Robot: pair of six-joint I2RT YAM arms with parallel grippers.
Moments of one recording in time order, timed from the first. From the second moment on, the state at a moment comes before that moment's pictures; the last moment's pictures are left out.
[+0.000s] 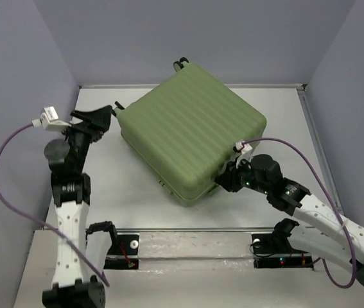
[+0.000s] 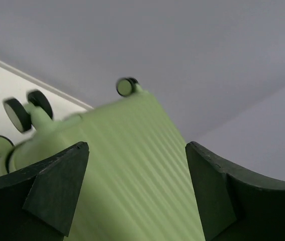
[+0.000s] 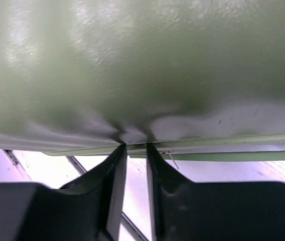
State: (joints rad) left arm 0.20 0.82 0.81 0.10 0.29 -0.92; right arm 0.74 0.81 0.59 -0.22 -0.12 0.37
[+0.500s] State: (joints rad) left arm -0.04 0.30 0.31 -0.26 0.38 -0.87; right arm 0.74 0.57 0.36 -0.13 -0.11 0.47
